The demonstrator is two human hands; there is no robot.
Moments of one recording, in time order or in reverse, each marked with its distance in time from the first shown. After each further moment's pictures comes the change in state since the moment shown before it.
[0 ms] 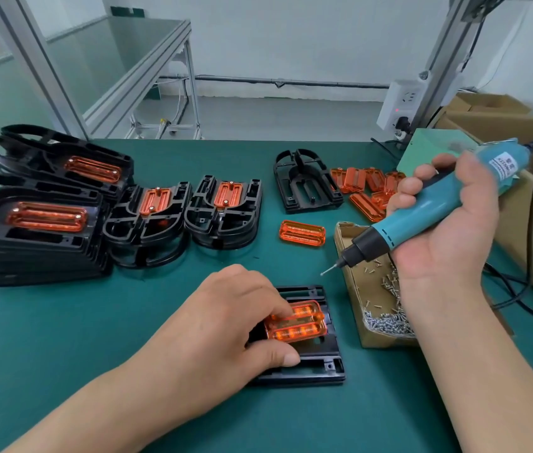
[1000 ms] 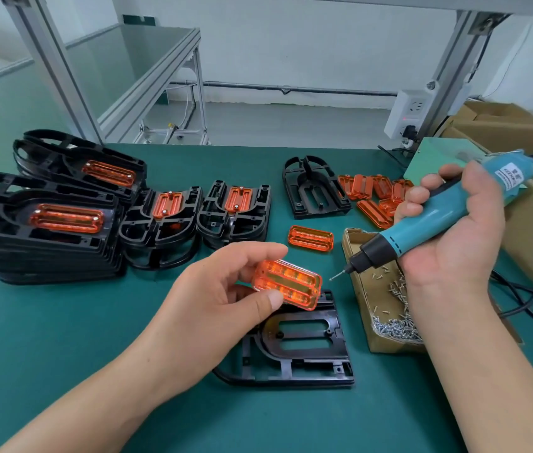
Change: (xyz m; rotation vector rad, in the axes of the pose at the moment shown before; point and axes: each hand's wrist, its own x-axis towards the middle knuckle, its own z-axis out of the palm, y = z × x) left_hand 0.002 -0.016 -0.002 -0.653 0.208 -0.251; right_hand 0.002 0.001 0.001 -0.033 0.019 -0.001
